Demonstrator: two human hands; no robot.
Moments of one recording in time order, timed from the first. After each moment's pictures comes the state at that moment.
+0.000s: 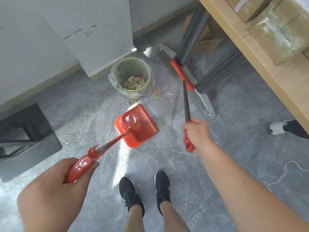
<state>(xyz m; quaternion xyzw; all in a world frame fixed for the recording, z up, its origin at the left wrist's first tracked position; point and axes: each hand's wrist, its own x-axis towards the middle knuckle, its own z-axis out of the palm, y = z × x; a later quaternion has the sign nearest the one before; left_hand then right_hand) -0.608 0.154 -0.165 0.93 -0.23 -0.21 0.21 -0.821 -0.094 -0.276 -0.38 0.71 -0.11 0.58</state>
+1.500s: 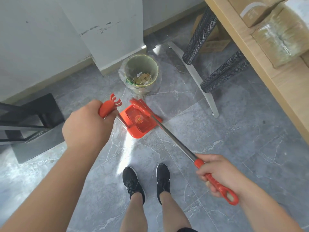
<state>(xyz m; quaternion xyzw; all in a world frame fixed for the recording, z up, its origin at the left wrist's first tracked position) -0.585 0.069 -0.151 0.94 -0.30 -0.13 0.10 -0.900 -0.017 -0.159 -0.33 0.63 0.13 0.69</state>
